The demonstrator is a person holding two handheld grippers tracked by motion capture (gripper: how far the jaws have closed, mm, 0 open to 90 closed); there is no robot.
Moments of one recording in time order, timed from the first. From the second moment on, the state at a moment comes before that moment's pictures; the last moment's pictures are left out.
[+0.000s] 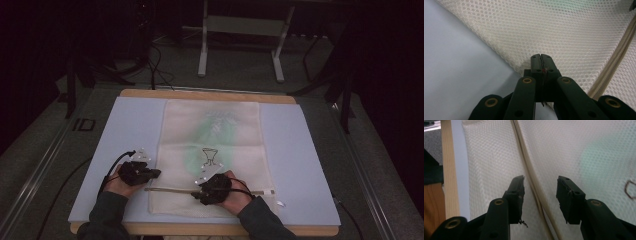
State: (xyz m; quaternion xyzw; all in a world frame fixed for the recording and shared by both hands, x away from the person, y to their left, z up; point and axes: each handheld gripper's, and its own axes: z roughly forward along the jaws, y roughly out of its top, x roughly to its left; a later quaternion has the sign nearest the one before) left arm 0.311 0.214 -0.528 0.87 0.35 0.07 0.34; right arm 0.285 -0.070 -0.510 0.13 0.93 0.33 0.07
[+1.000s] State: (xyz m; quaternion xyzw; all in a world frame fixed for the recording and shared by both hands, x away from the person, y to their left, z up) left arm 0.312 0.216 -0.525 0.87 0.35 0.07 0.35; right arm 0.290 0.007 -0.515 0.08 0.93 0.36 0.04
